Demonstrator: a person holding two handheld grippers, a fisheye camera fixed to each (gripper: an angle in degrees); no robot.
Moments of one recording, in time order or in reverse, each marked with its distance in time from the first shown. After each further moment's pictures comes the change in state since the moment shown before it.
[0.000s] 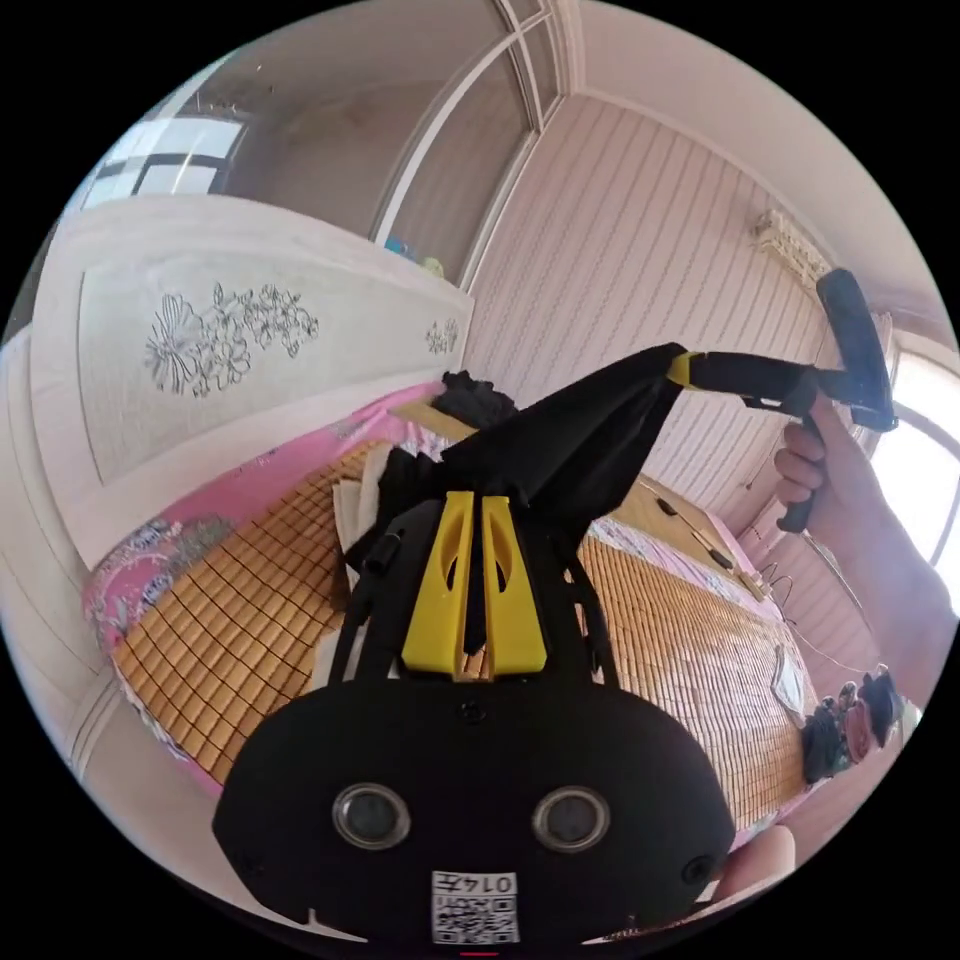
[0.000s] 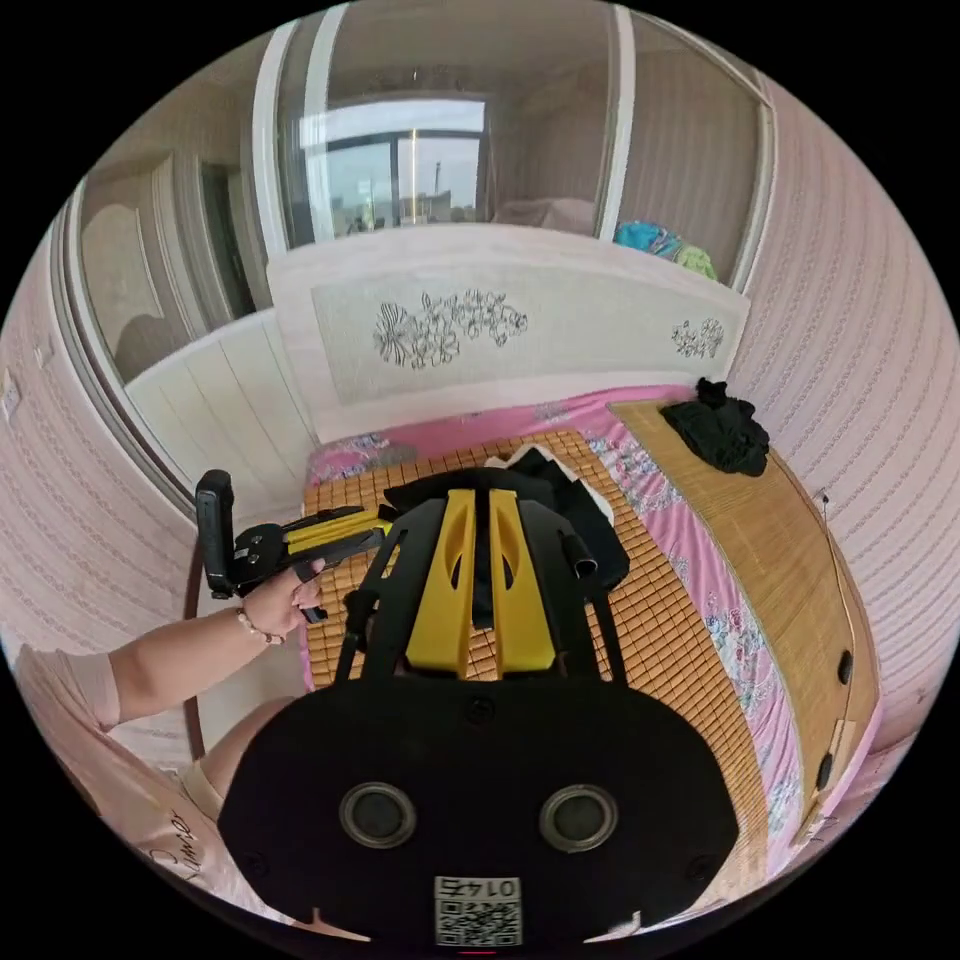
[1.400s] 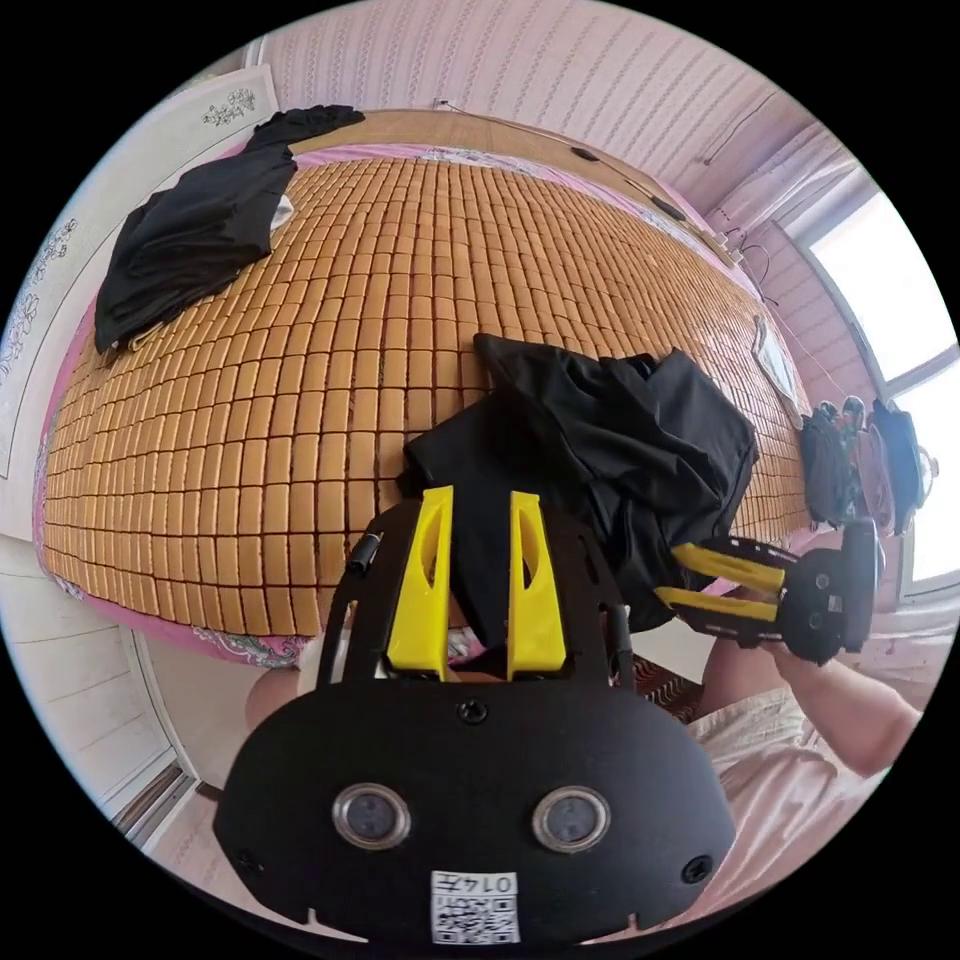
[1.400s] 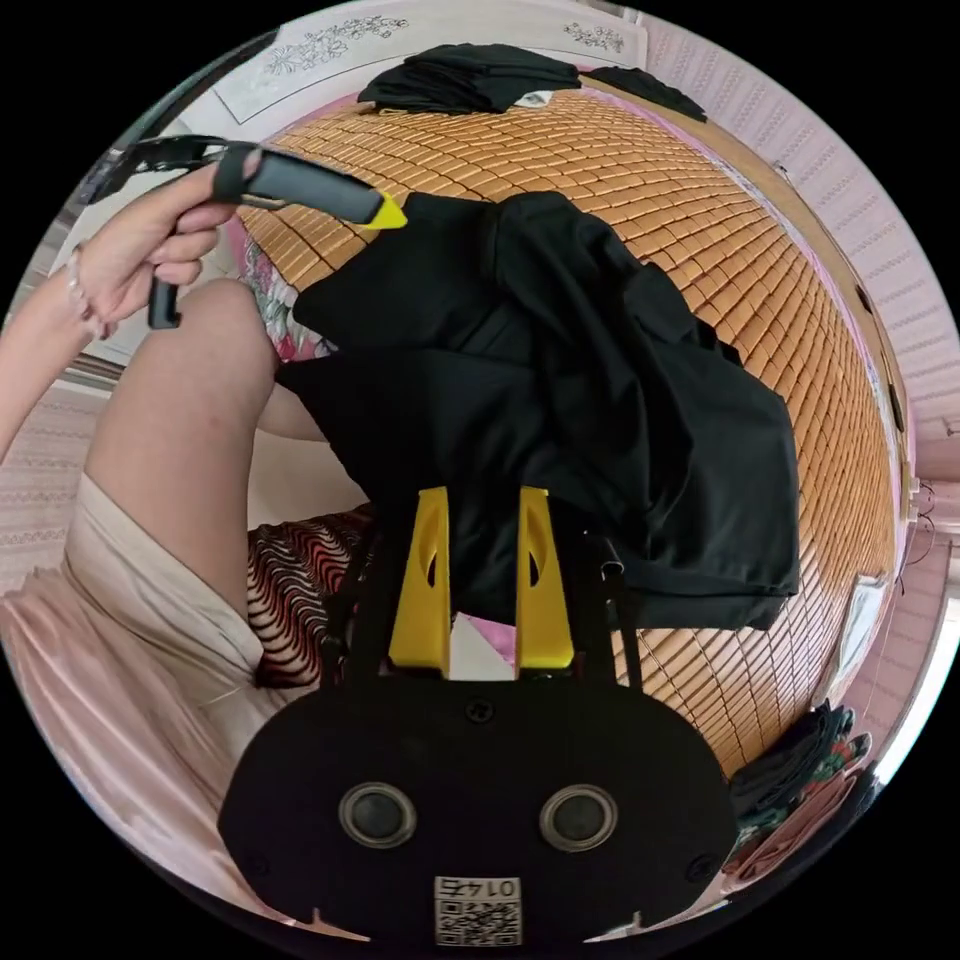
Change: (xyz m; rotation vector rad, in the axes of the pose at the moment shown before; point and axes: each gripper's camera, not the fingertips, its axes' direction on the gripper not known) left arm 0.327 0.255 0.126 -0.937 0.115 0.295; right arm -0.014 0.523 0.020 -0.694 0.140 0.283
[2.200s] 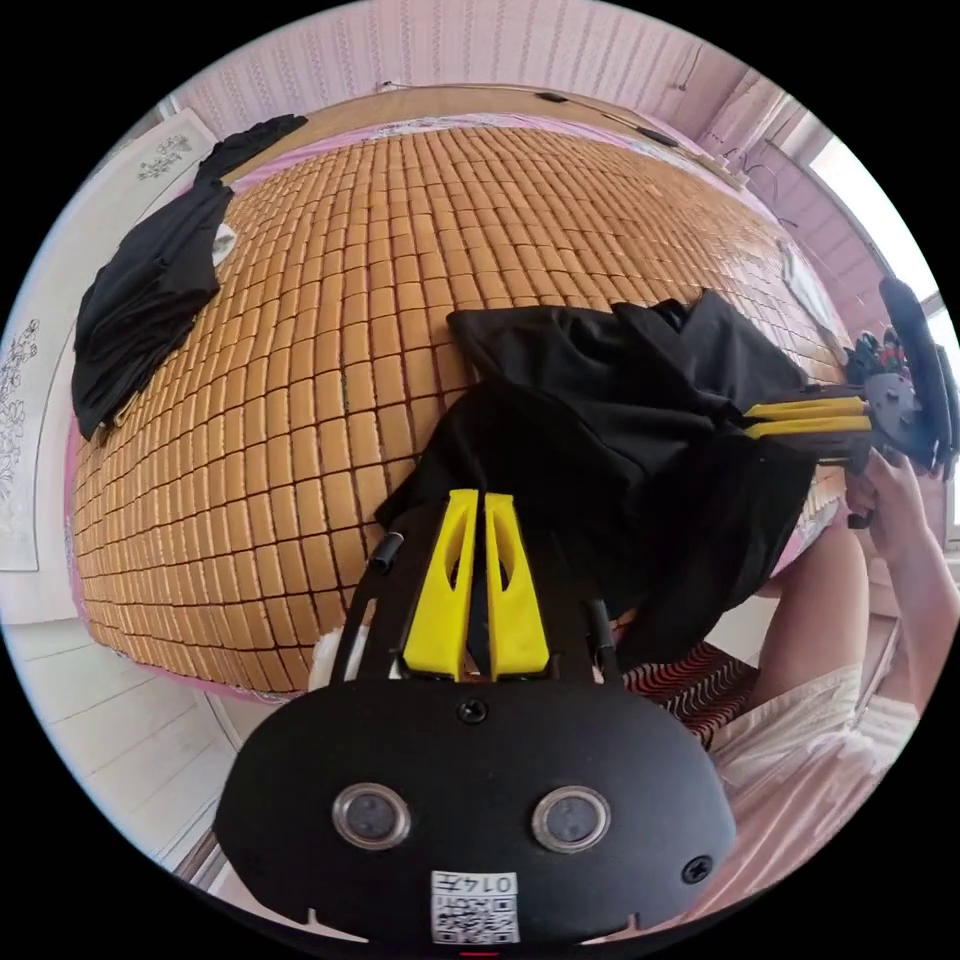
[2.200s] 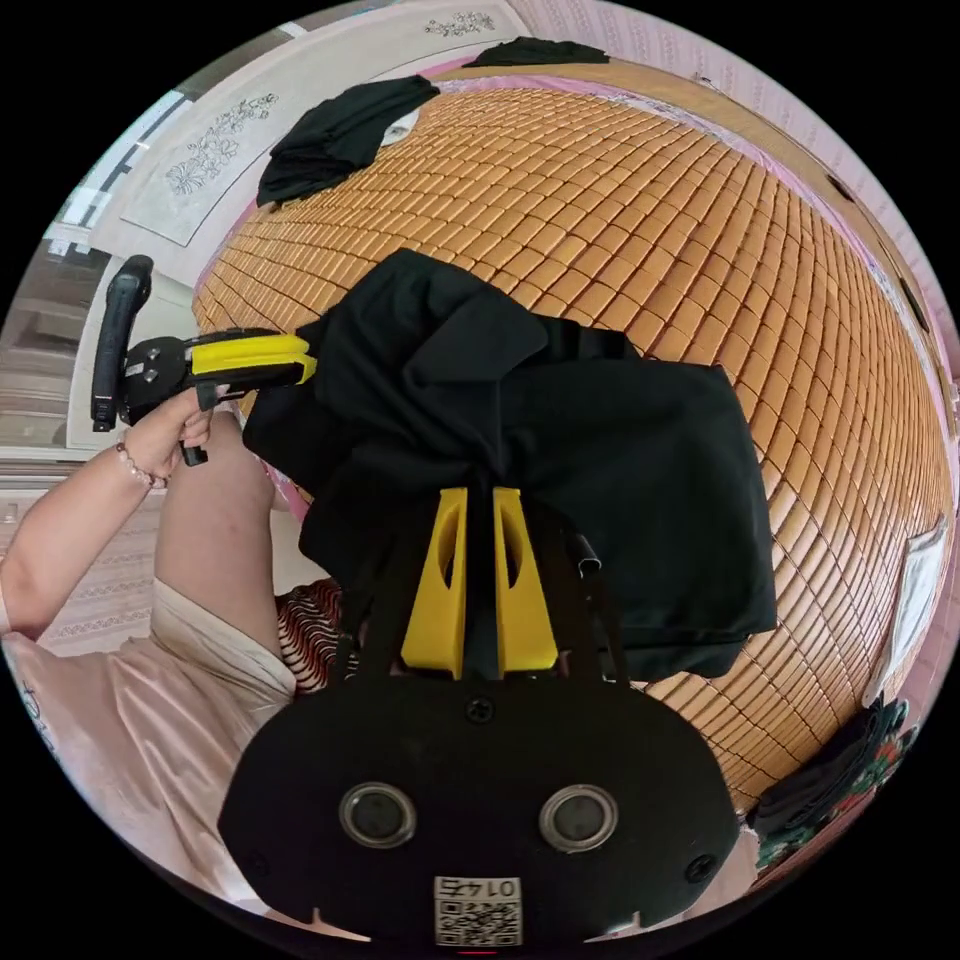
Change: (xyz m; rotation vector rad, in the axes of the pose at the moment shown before) left arm 0.021 -0.019 0.036 -0.103 -0.121 0.139; right arm 0.152 0.061 0.037 0.093 -0.266 0.254
